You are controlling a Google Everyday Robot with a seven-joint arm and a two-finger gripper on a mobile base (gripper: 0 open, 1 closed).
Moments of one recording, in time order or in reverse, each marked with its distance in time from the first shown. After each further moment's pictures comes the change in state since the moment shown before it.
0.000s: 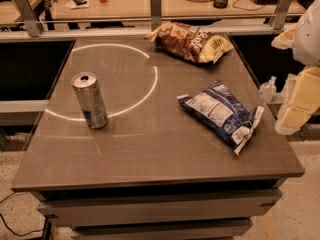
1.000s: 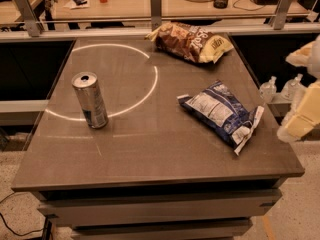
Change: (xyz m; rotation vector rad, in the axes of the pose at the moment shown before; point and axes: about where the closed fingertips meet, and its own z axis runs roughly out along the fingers) arm 0.033 0.002 0.020 -0.026 -0.104 0.189
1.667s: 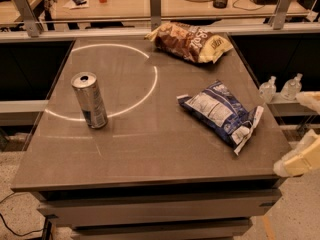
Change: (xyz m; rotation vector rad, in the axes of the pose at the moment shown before) arm 0.039 0.033 0.040 0.008 -0.329 0.166
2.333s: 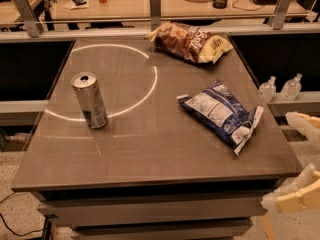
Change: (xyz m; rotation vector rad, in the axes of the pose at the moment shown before) arm -0.018 0.075 -0.007 -0.055 -0.301 0.043
